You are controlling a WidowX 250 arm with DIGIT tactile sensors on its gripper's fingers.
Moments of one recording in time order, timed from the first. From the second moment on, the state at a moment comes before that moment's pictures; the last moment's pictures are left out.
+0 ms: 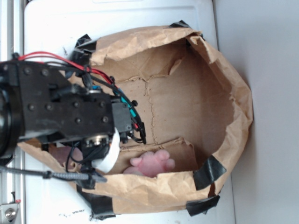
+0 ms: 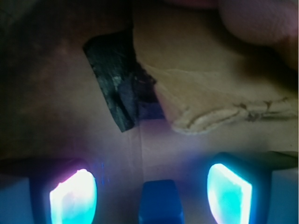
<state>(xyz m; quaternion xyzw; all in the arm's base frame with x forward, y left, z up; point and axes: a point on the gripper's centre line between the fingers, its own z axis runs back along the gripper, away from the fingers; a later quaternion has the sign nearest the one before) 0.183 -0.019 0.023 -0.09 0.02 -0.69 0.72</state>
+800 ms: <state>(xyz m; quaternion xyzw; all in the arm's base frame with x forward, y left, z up) 0.215 0.009 0.008 -0.03 0.01 -0.67 0.75</state>
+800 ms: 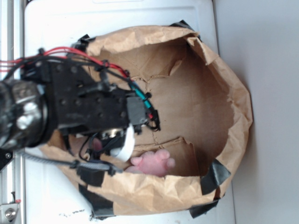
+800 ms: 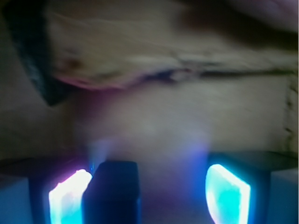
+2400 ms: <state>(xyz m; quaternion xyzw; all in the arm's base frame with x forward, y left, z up) 0.215 0.062 0.024 0.00 -0.08 -0.60 0.80</state>
